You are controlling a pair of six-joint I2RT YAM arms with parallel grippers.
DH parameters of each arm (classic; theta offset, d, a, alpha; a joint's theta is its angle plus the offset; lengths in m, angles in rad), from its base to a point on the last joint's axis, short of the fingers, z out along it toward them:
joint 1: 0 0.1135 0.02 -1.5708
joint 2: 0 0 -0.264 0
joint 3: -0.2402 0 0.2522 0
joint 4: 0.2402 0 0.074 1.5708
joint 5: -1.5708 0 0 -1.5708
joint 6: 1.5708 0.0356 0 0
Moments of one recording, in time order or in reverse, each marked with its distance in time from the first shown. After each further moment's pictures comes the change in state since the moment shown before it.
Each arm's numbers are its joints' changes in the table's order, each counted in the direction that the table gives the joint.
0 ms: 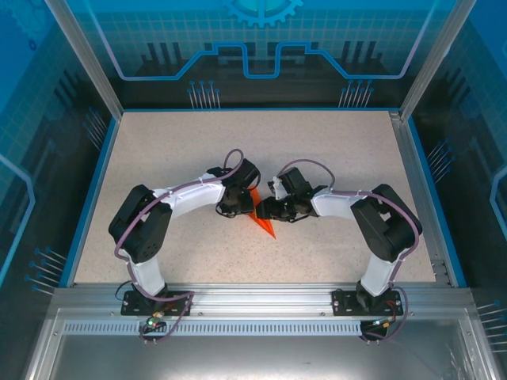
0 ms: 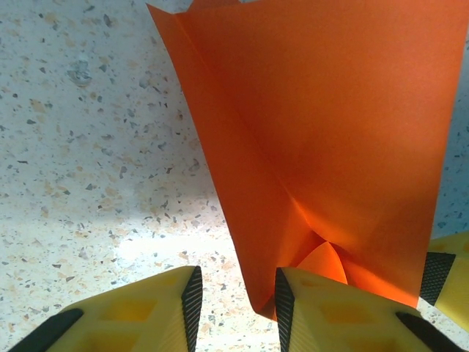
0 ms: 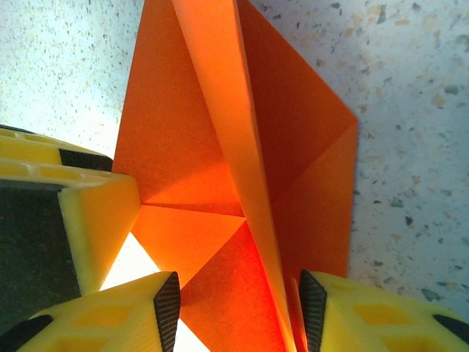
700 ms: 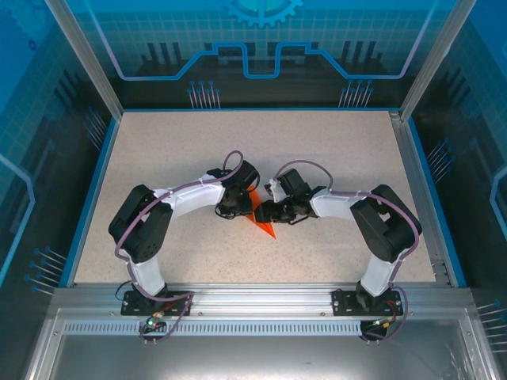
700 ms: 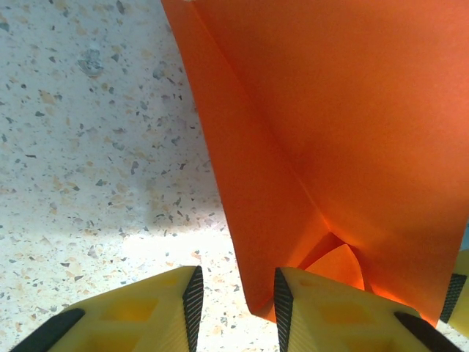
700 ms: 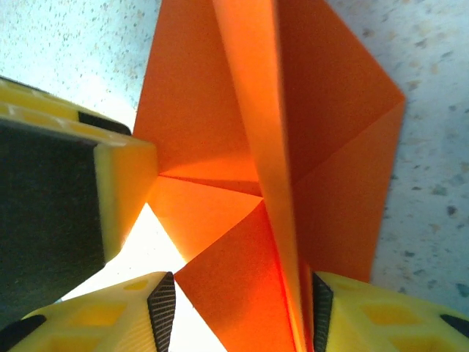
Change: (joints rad) left arm 0.000 0.000 0.017 -0.005 0.006 -0.001; right arm 0.018 -0.001 0.000 0.020 0.026 -0.085
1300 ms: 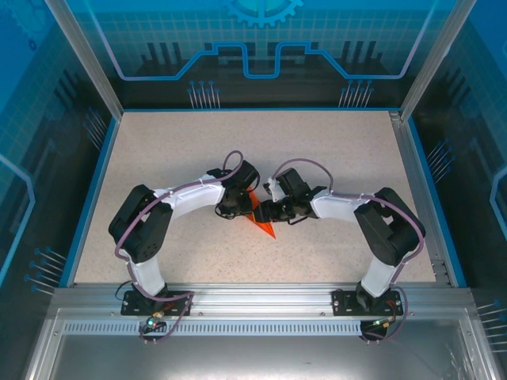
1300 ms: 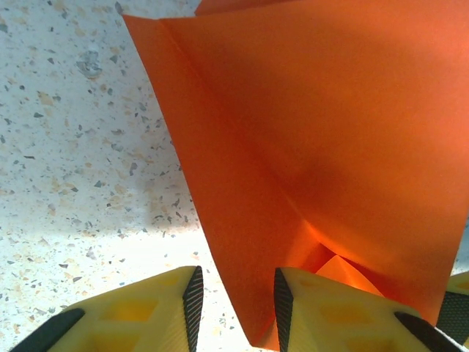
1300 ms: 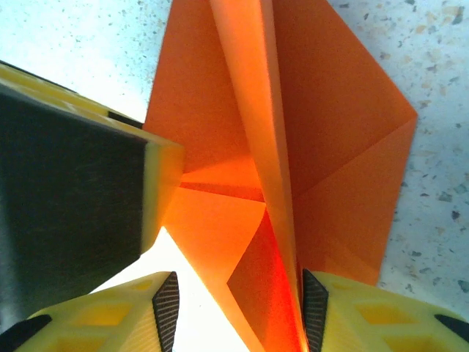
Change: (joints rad) left arm 0.000 0.000 0.001 -0.003 0.000 -0.001; right arm 0.019 -0.034 -0.003 0.014 -0.052 -0.023
